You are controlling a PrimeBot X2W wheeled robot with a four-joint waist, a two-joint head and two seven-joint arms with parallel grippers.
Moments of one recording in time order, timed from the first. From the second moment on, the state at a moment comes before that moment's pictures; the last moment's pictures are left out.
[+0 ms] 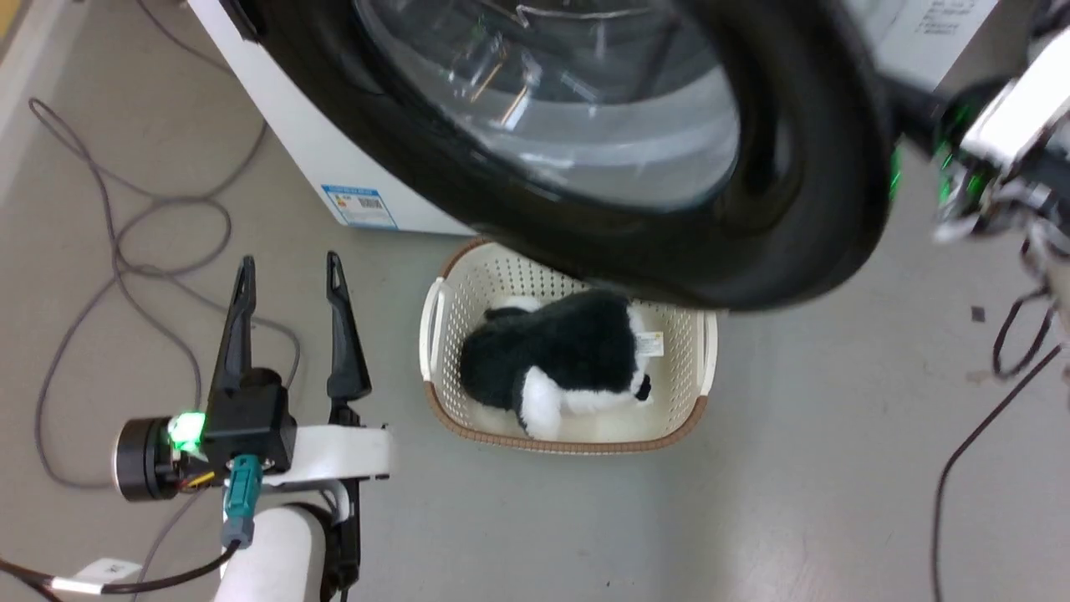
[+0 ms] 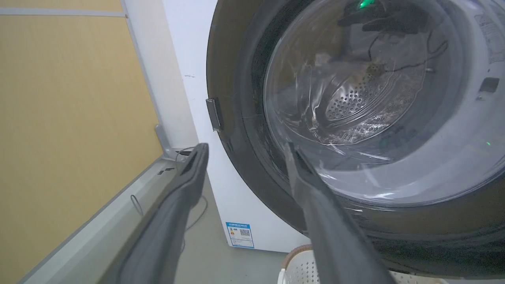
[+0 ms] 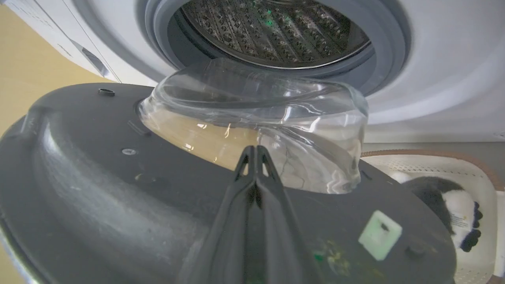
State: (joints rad) left arm -0.23 0.07 -0.11 0.00 -0.01 0.23 -0.25; right arm -1.00 -0.38 0.30 0.66 1.57 0.13 0.61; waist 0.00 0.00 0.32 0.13
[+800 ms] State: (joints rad) left arm -0.09 0.10 -0.13 0.09 -0.01 0.22 -0.26; right arm -0.47 -0.28 0.46 0.14 1.65 0.13 0.67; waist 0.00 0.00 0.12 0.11
